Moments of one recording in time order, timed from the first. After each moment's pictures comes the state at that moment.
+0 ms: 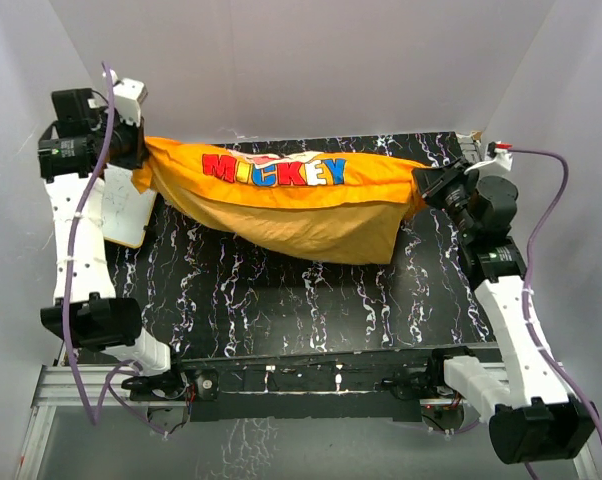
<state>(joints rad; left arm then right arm) 0.17 1.56 1.90 -1.02 0.32 0.35 0.05 0.94 0.92 -0.05 -0.14 0.65</state>
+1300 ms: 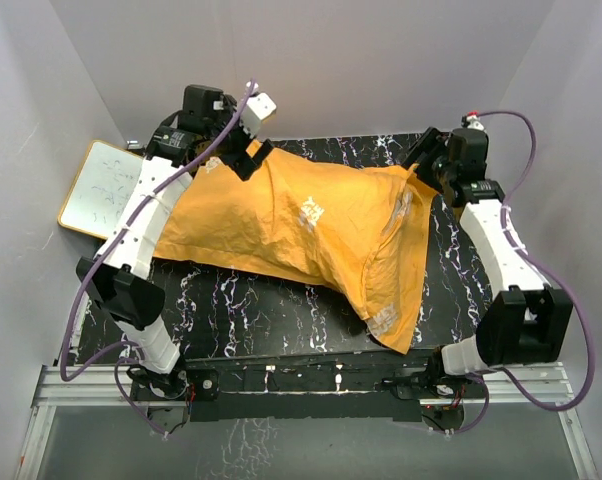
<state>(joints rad) -0.34 1.74 2.01 -0.87 0.18 0.54 0.01 1.47 1.32 -0.29 -0.10 0.60</state>
